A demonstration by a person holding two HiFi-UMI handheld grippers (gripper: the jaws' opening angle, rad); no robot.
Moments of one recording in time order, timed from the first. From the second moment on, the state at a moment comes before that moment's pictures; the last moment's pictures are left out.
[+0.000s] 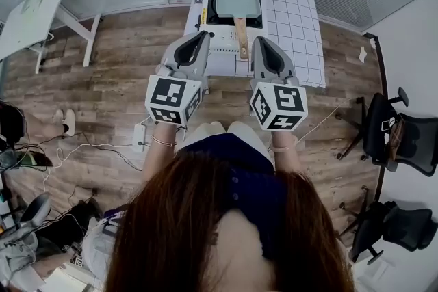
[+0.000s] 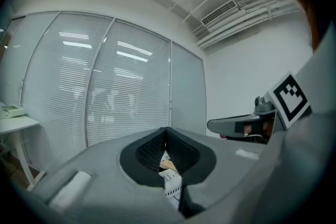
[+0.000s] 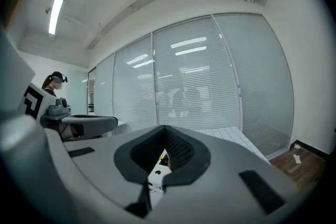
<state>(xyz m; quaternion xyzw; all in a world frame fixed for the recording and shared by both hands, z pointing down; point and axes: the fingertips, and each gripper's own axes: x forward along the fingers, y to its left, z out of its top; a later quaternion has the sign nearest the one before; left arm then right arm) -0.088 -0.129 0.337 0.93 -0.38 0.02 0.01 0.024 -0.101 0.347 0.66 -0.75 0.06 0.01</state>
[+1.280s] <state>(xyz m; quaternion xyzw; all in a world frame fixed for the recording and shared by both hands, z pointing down) -0.044 -0.060 0.318 0.91 -0.42 0.01 0.01 0.066 -0.041 0.322 0.65 -0.76 0.01 -0.01</state>
